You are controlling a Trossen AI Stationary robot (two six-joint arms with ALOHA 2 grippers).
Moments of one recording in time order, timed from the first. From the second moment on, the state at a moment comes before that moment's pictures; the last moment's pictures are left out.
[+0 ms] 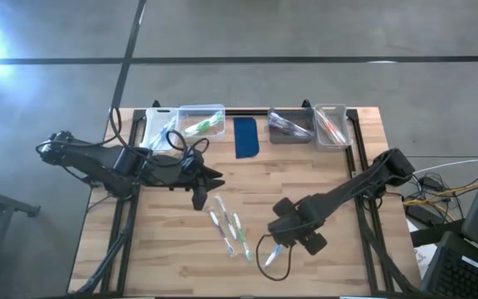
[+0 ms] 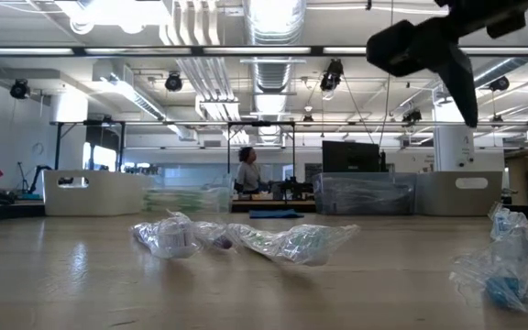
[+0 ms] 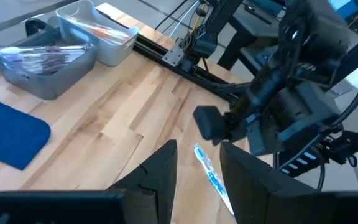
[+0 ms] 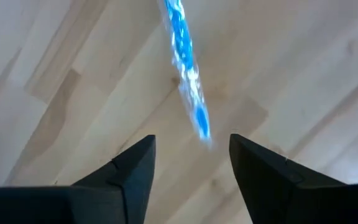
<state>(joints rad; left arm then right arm) -0.29 1.21 1.32 -0.54 -0.38 -0.64 0.47 1.79 1.42 -1.14 -0.07 -0.16</state>
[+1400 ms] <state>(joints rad) -0.29 1.21 1.32 -0.56 -0.35 -0.71 0.47 1.77 1.08 -0.75 -0.05 -0.20</state>
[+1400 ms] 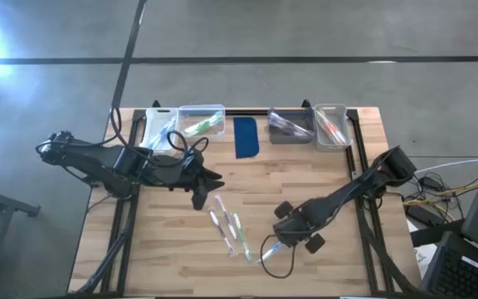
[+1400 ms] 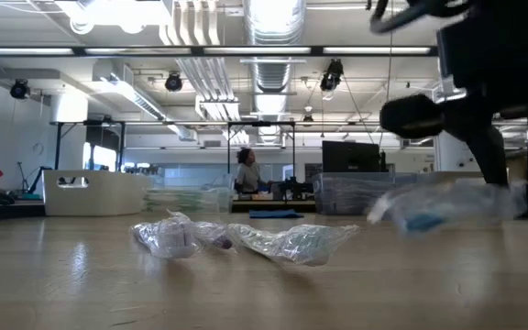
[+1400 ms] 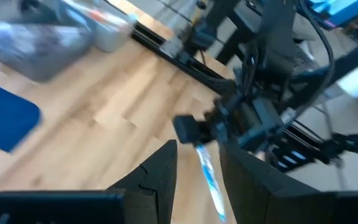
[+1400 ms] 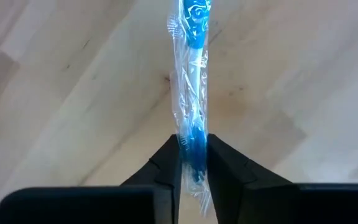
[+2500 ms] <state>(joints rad) -0.29 1.22 1.08 -0.01 0.13 -1.24 0.44 1.63 1.76 -0.97 0.66 -0.70</state>
